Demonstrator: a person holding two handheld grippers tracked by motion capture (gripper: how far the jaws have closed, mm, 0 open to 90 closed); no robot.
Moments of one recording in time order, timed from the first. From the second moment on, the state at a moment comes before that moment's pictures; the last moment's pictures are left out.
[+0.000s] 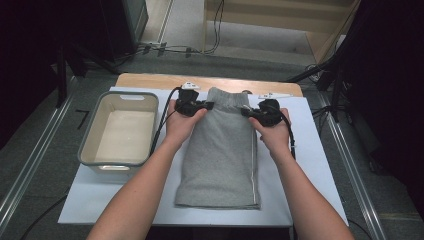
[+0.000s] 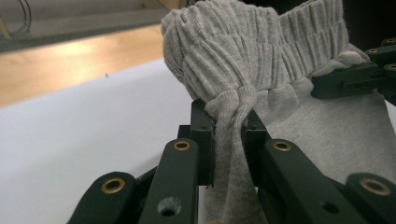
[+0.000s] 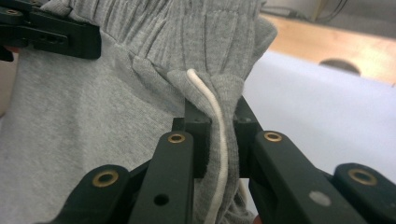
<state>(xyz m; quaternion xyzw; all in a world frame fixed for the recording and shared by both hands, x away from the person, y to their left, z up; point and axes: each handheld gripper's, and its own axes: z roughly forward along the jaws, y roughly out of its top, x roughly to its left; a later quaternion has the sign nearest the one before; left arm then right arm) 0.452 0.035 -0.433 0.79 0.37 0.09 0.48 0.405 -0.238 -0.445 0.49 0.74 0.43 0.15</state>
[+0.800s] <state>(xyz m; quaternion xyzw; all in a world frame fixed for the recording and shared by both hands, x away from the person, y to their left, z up) 0.436 0.041 -0.430 0.79 0.35 0.09 0.50 0.395 -0.244 -0.444 0.42 0.76 0.46 0.21</state>
